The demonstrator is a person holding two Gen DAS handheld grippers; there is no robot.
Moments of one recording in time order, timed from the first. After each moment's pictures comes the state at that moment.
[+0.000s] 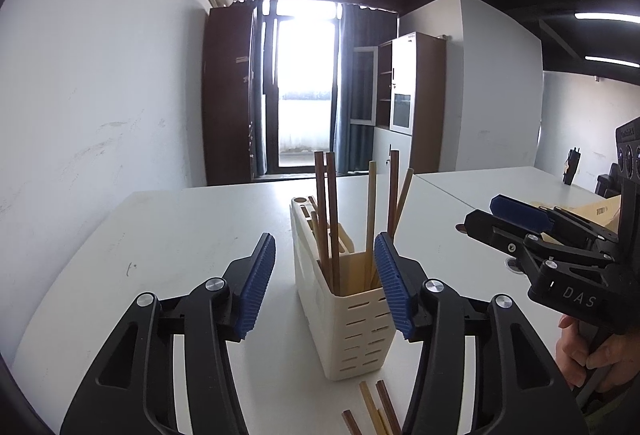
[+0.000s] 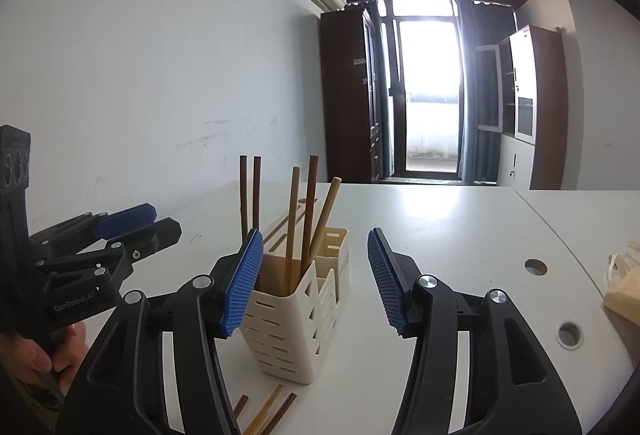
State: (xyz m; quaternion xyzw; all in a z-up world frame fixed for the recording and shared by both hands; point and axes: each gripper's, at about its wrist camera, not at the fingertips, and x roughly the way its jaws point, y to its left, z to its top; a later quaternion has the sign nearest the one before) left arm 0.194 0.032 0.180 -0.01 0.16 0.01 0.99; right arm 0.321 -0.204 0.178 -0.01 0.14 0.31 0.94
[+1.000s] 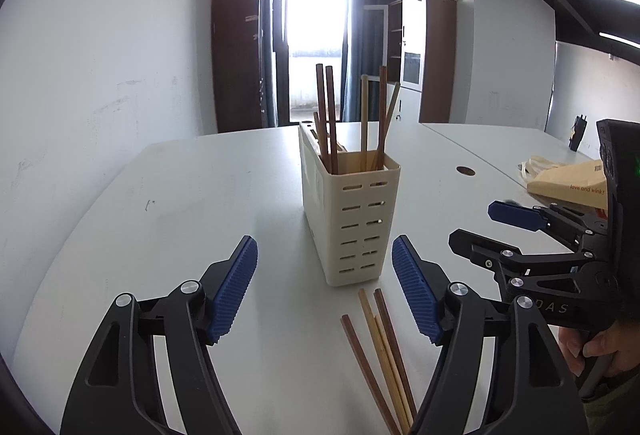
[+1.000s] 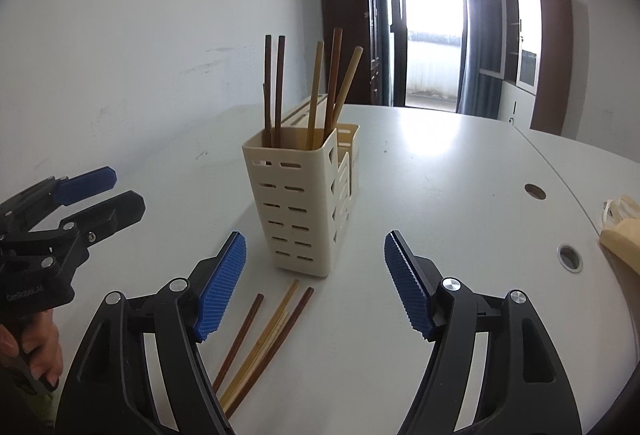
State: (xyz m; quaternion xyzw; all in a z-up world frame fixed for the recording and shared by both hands) left arm 0.132 0.022 0.135 -0.01 0.24 0.03 0.97; right arm 0.281 -0.202 0.125 -0.05 0.26 0.30 0.92
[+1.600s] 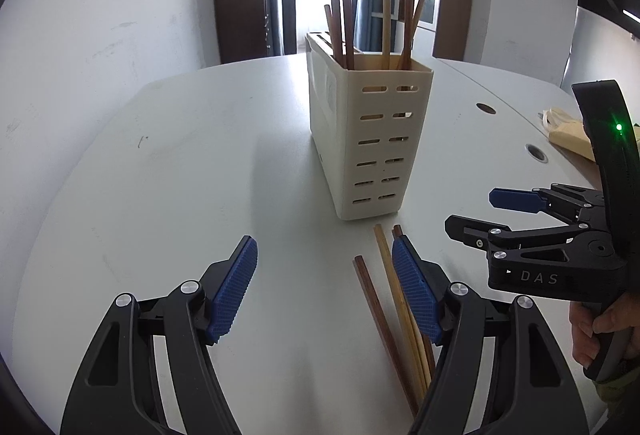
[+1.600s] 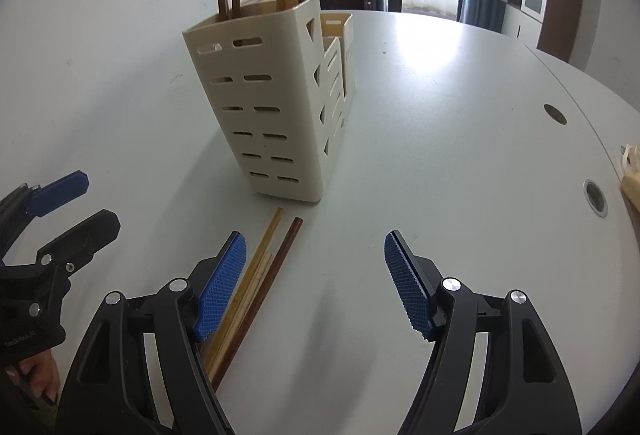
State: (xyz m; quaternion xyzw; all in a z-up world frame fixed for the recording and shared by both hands) left arm 0.163 0.031 0.084 -0.02 0.36 0.05 0.93; right arm 0.323 -0.177 0.068 -0.08 0.42 0.28 0.86
